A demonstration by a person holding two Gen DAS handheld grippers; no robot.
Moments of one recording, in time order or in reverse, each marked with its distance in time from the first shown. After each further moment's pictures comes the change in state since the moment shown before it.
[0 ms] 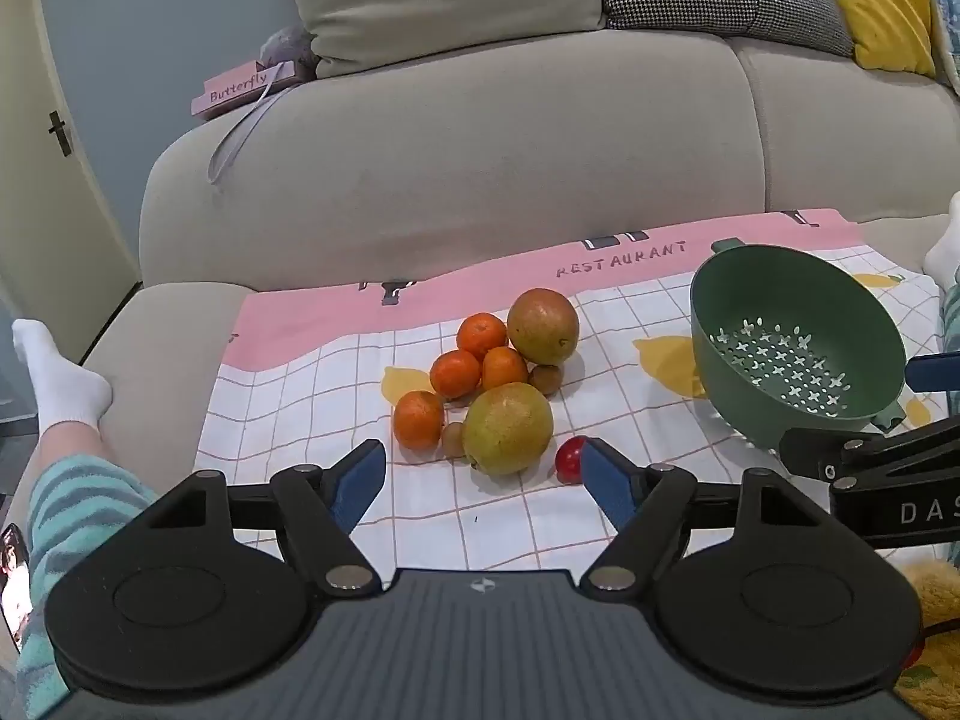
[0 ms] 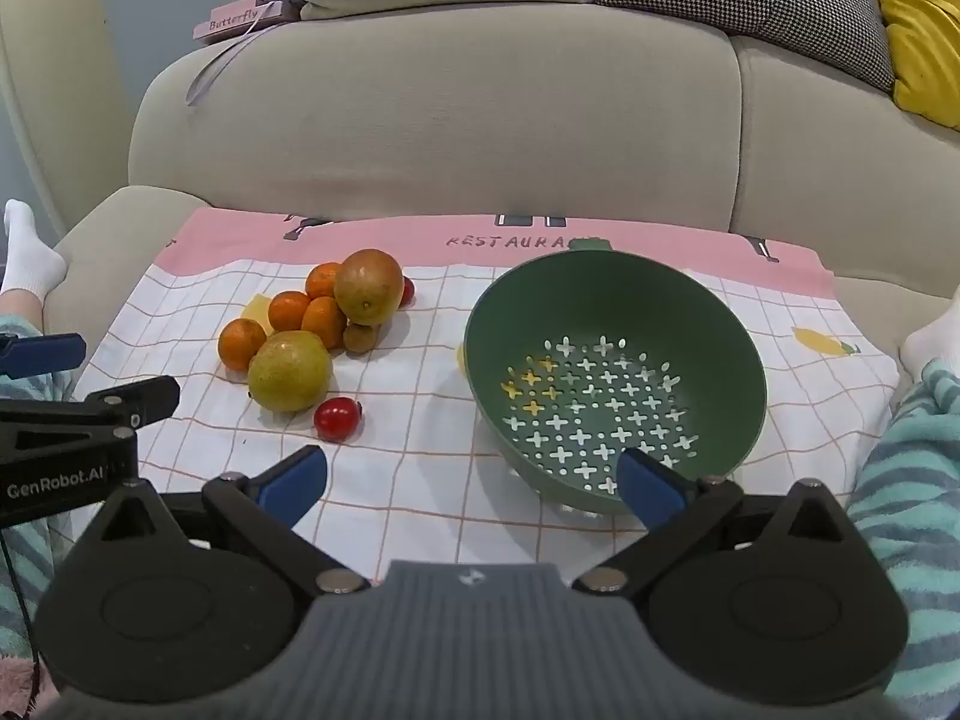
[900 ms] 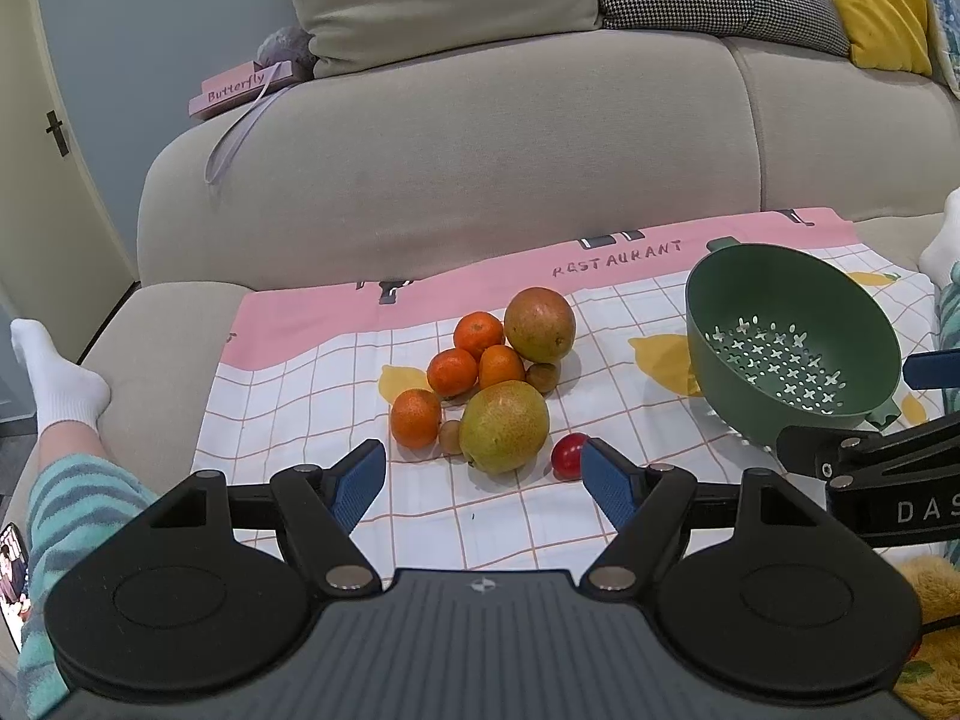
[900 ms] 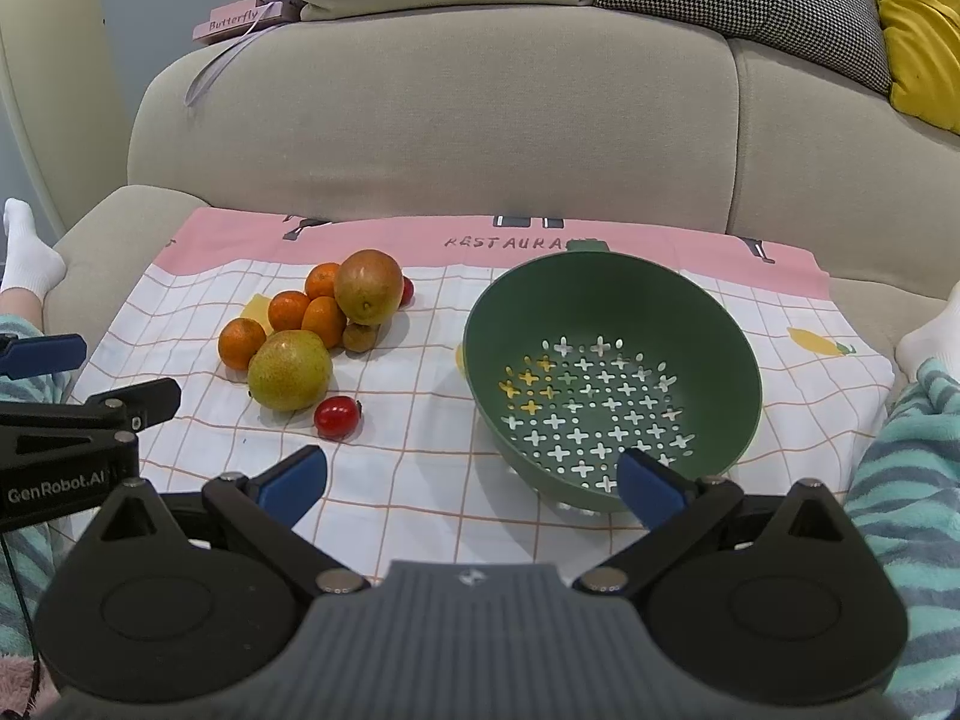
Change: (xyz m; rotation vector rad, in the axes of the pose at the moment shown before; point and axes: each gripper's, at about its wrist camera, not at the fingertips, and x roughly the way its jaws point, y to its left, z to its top) left arm -0.001 -0.012 0.004 0.004 0.007 0.006; right arm -0.003 -0.002 0.000 0.000 0.000 -0.003
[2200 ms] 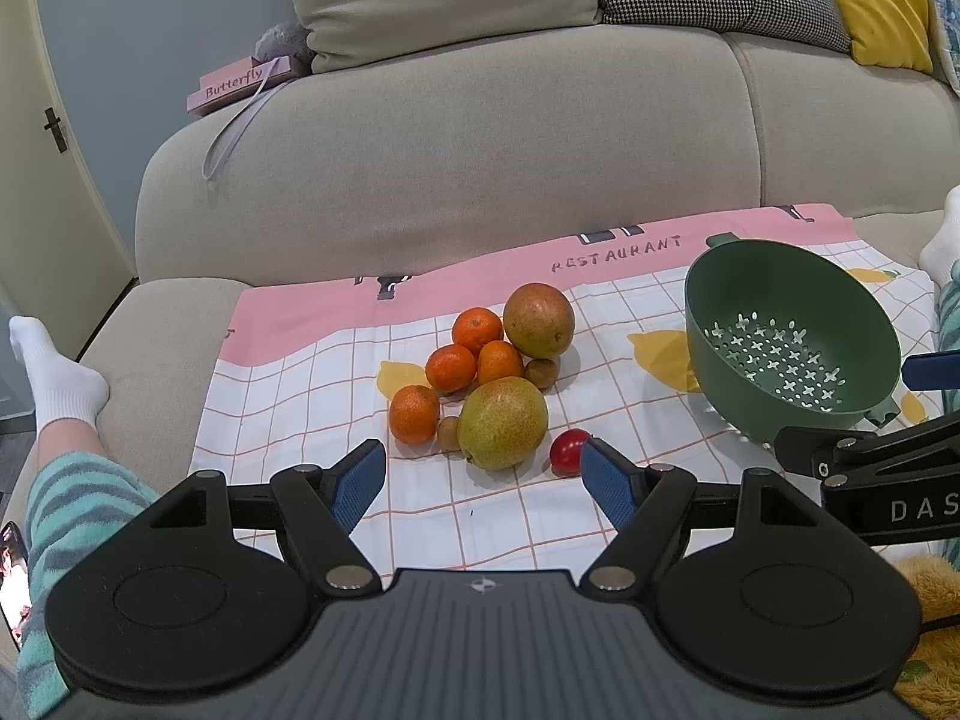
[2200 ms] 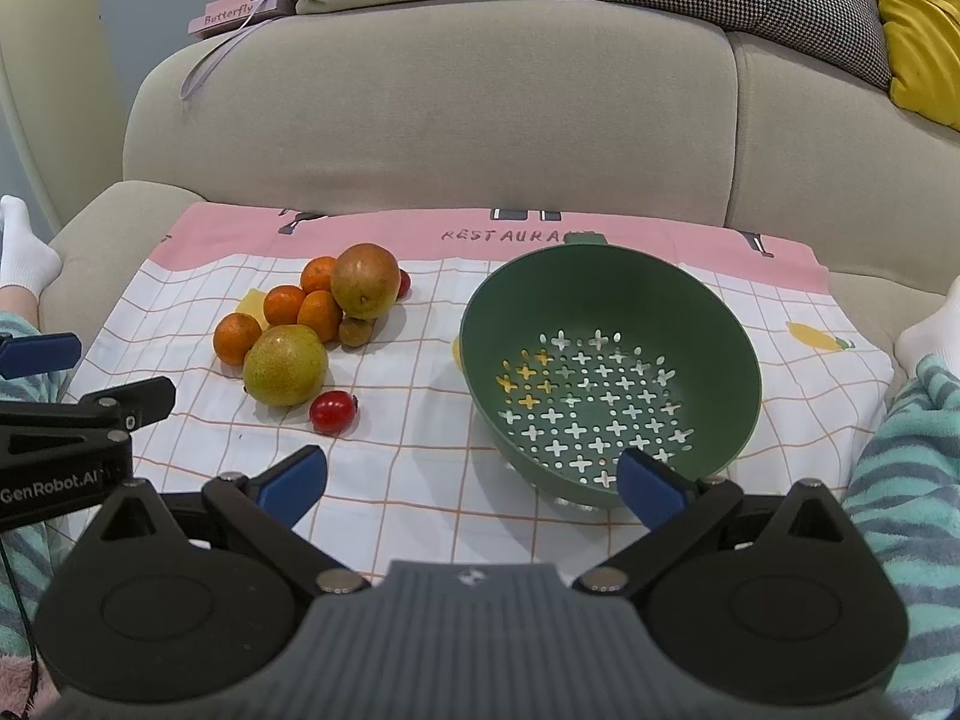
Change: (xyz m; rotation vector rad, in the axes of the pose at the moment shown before) left arm 0.001 0.000 0.000 -0.002 0.007 0.000; right arm 0.004 0.001 -0.002 -0.002 0.011 -0.010
